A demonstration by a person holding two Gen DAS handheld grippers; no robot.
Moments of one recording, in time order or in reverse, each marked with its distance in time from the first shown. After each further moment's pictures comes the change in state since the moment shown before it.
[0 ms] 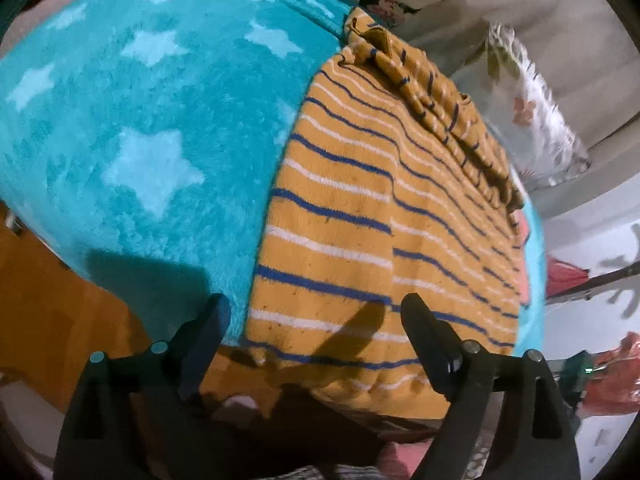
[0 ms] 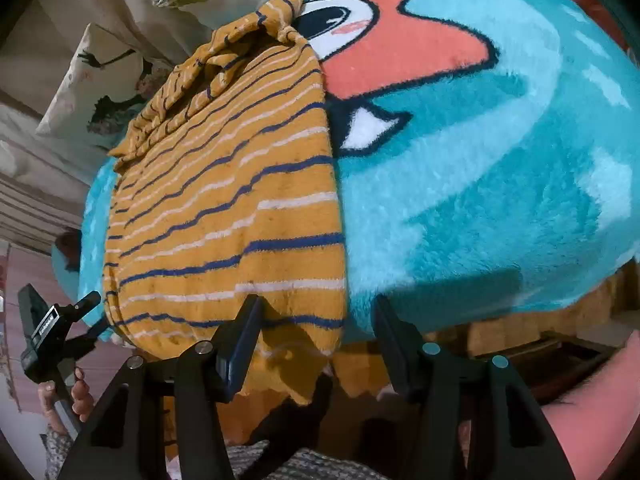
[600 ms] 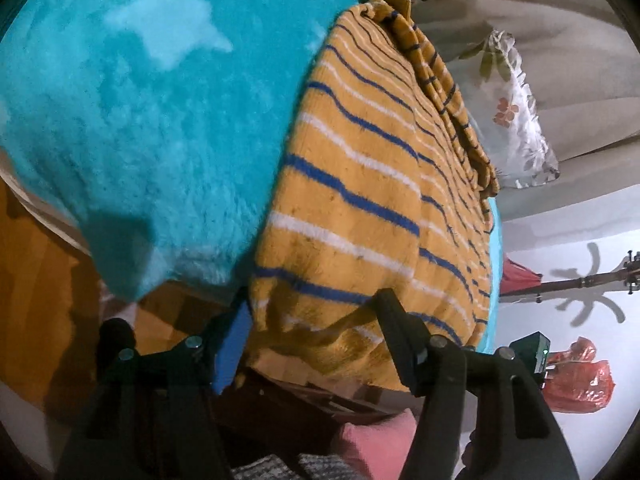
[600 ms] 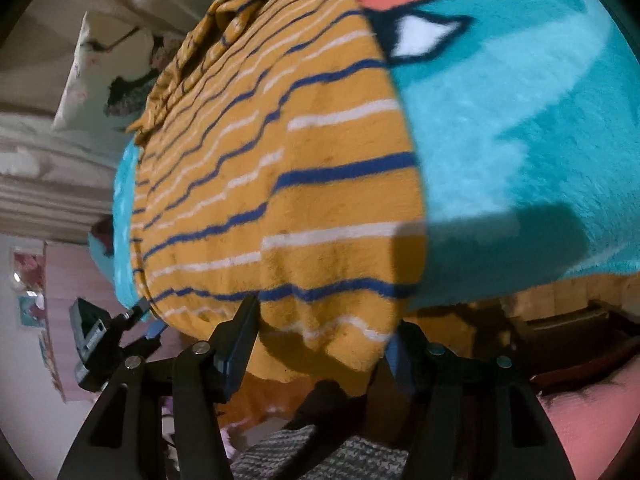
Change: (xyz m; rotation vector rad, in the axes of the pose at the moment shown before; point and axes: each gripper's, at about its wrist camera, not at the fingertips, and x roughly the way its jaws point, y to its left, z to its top) left arm 0.031 0.028 -0.038 -0.114 0.072 -0.213; right arm 0.041 0.016 -0.018 0.025 0.143 0.149
